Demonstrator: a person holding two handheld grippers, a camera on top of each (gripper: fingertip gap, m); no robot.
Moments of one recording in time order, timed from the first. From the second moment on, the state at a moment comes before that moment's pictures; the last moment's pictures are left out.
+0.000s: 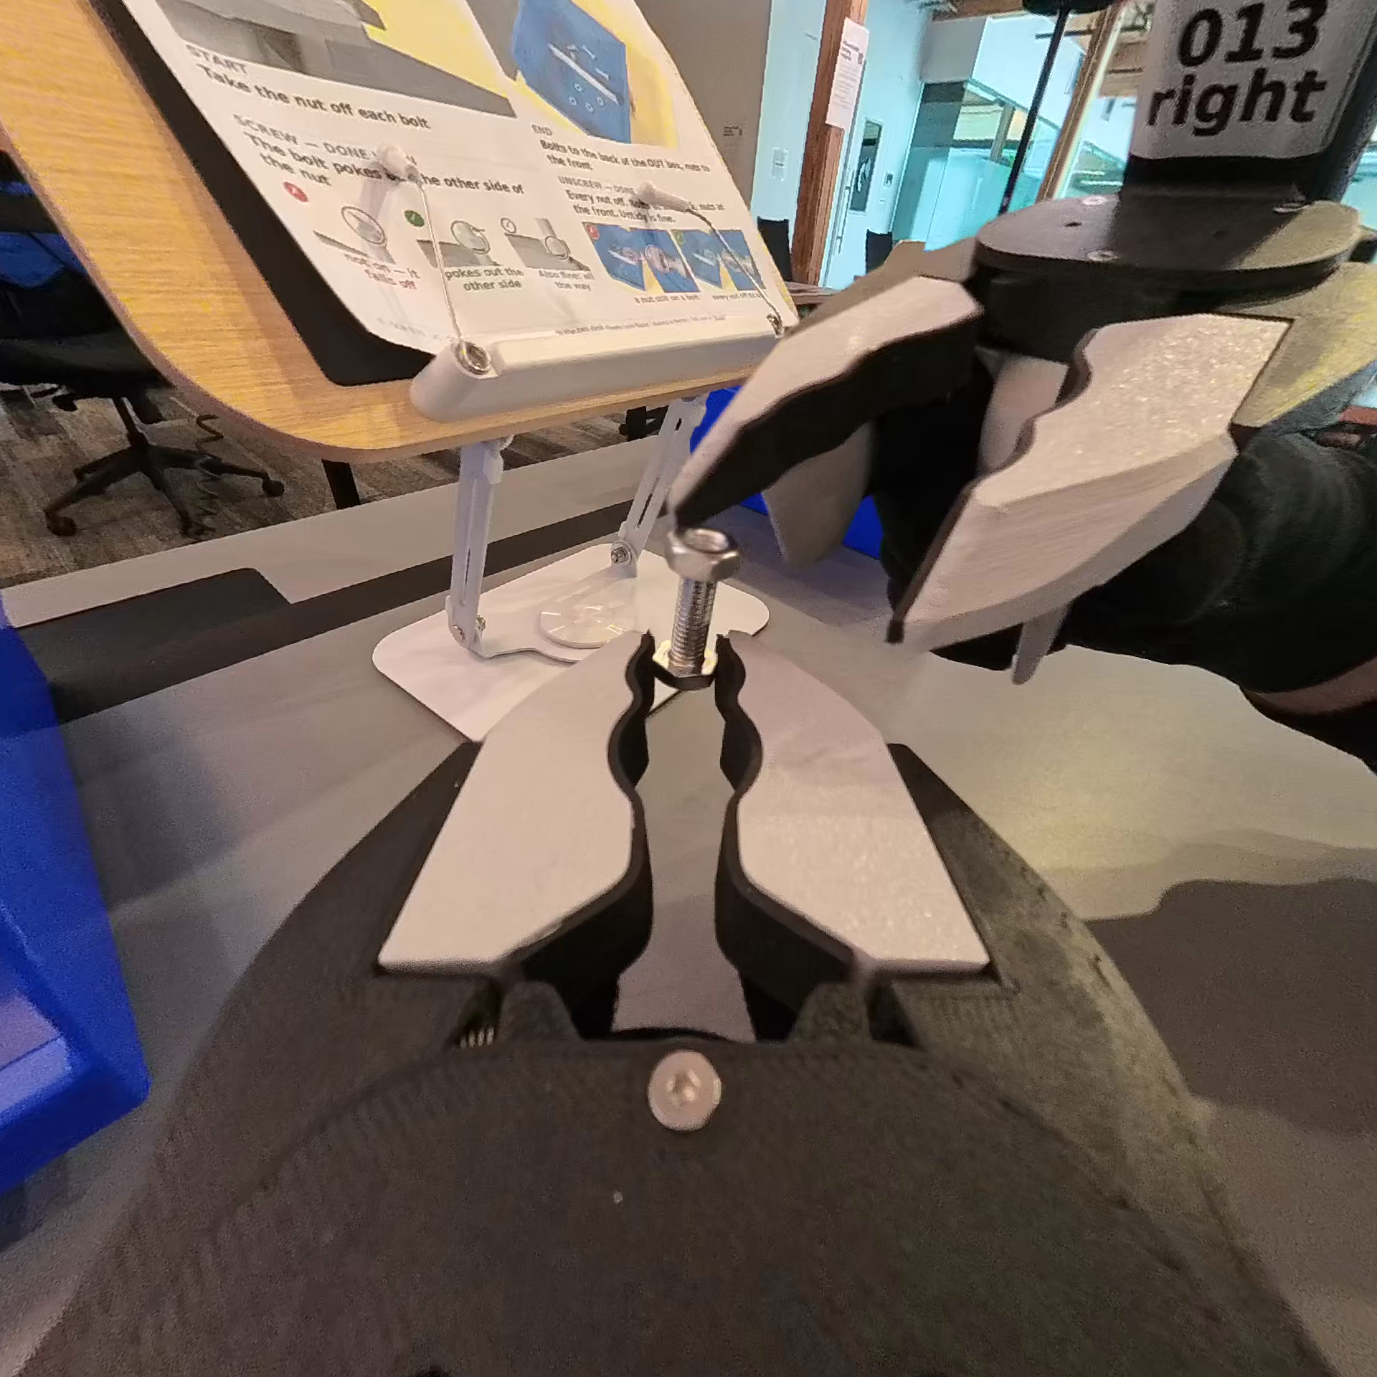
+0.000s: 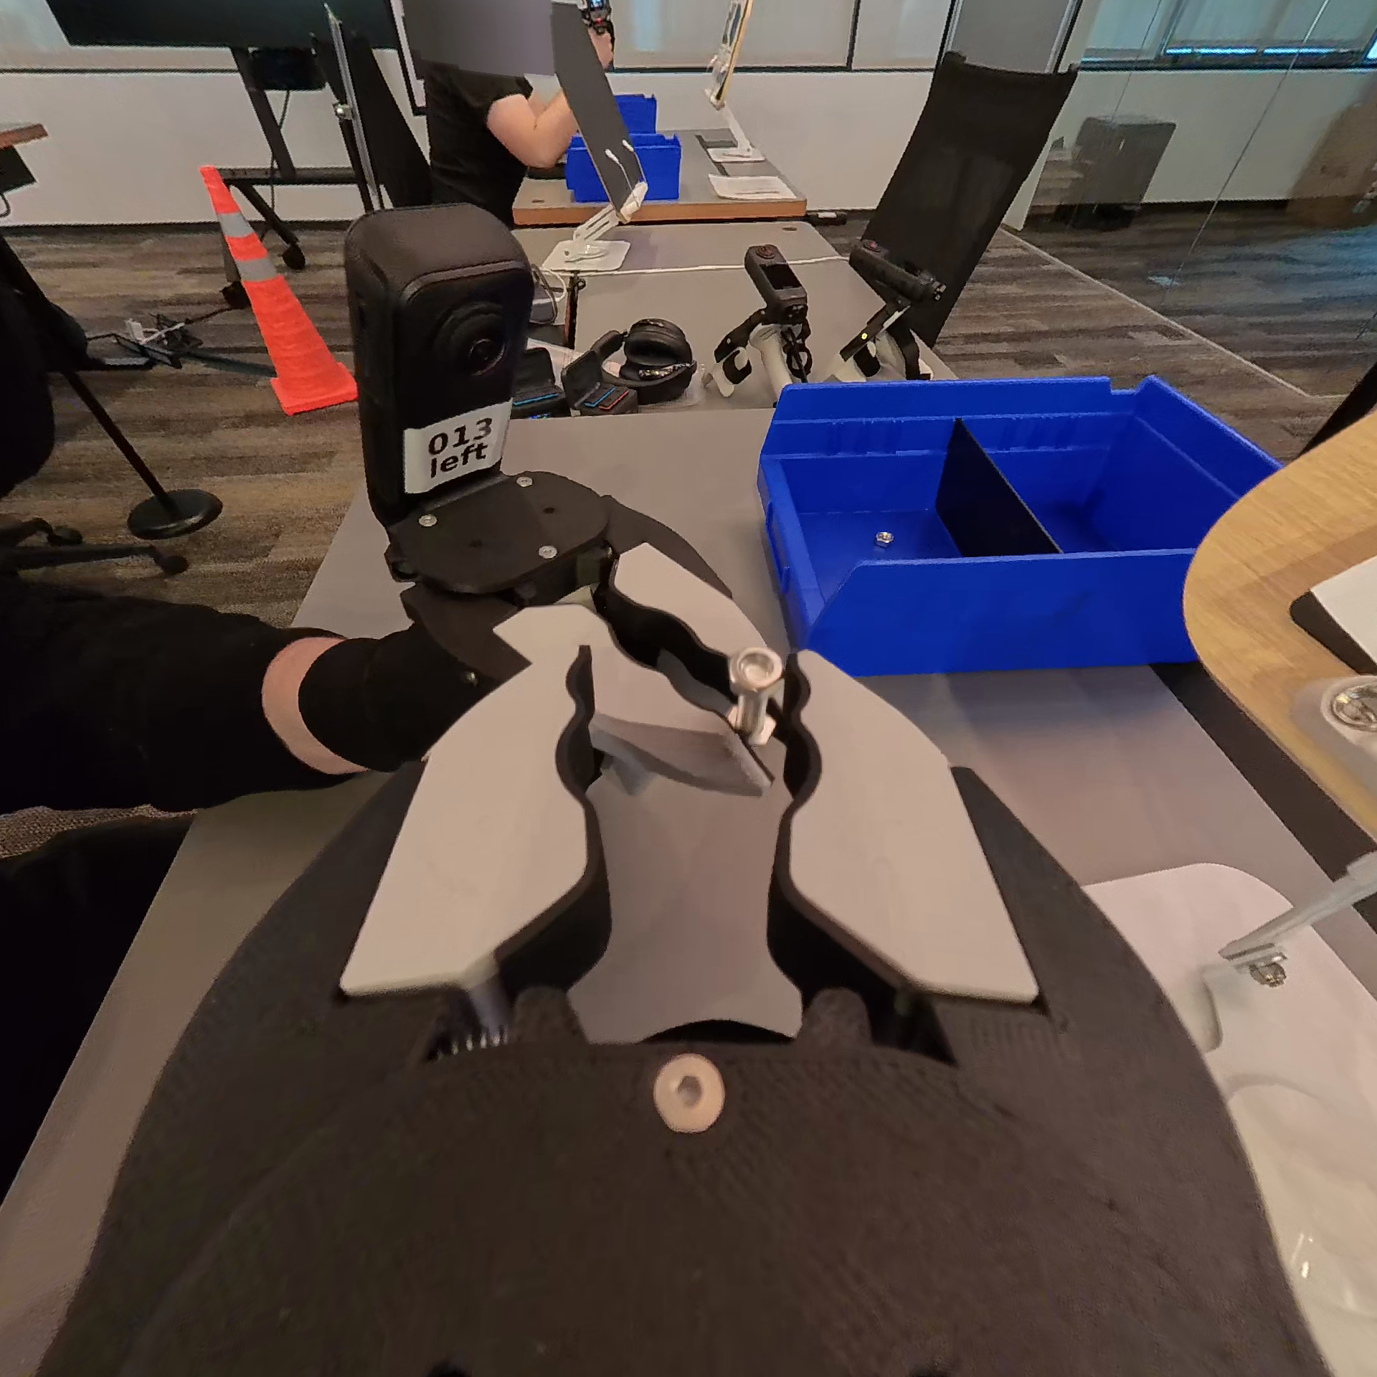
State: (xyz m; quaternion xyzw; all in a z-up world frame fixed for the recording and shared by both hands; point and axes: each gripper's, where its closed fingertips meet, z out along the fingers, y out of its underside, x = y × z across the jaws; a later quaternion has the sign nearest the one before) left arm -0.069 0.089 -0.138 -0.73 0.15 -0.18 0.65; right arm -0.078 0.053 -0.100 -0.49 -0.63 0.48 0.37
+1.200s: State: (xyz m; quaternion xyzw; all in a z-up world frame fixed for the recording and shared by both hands) left arm -0.072 0.089 -0.142 -0.73 0.11 -0.25 0.63; right arm -0.074 0.041 -0.104 -0.45 -0.62 0.54 0.35
